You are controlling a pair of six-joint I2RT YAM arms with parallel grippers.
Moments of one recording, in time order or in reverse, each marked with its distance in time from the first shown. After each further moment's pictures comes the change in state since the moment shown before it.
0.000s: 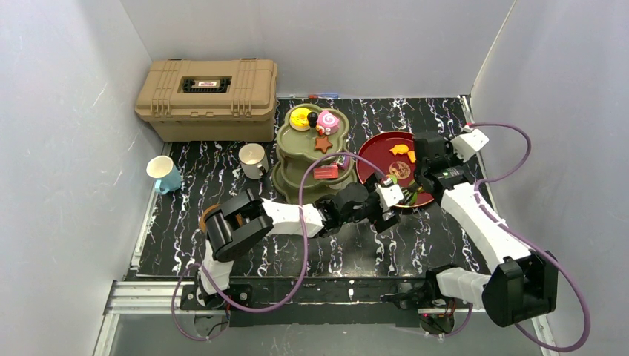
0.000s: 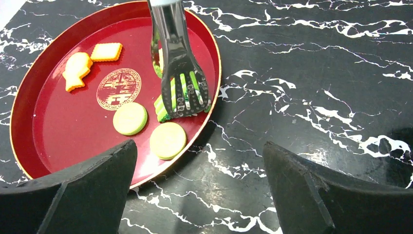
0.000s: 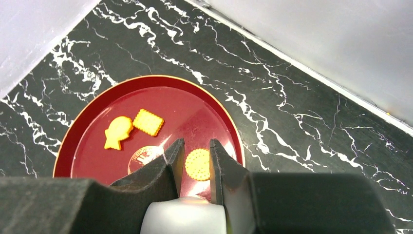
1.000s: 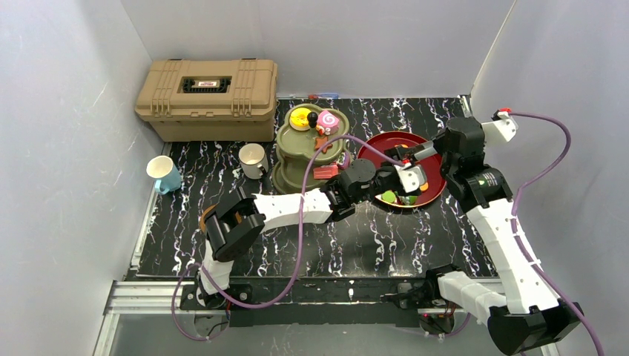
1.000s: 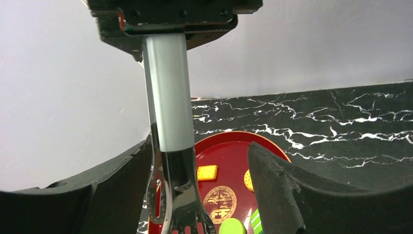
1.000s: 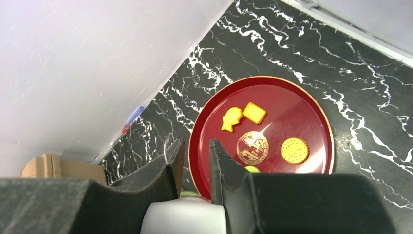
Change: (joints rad) left arm -0.006 0.000 0.277 0.068 -0.020 0.312; right arm -0.041 -0.192 0.239 -0.103 -0.307 0.083
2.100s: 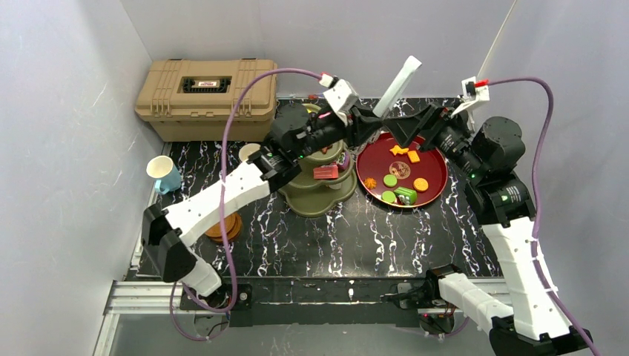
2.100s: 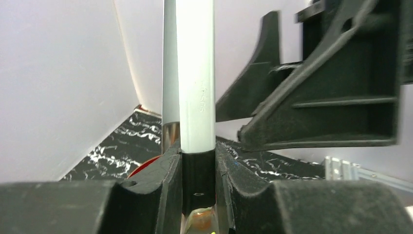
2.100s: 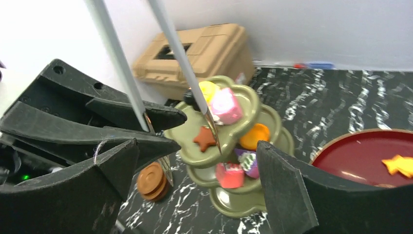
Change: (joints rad) left arm 0.228 -0.383 0.088 -0.402 0.224 -0.574; right arm -0.005 -0.100 0.098 0.201 -0.934 -0.369
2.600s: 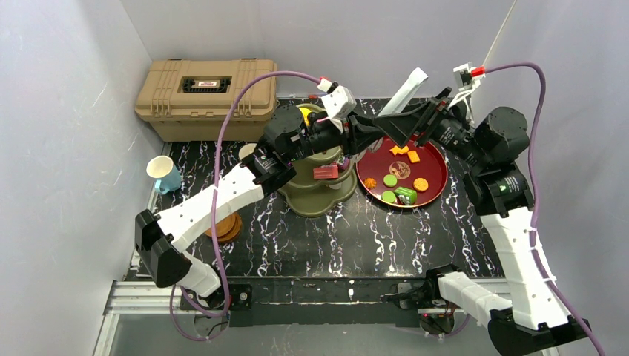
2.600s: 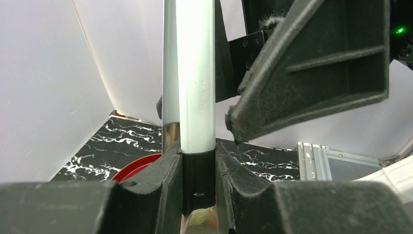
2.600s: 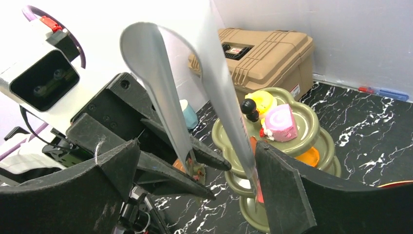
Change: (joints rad) left arm 0.009 -0.072 -0.018 -0.027 0.136 -0.018; right arm 0.001 0.069 0.068 0.148 -0.306 0.053
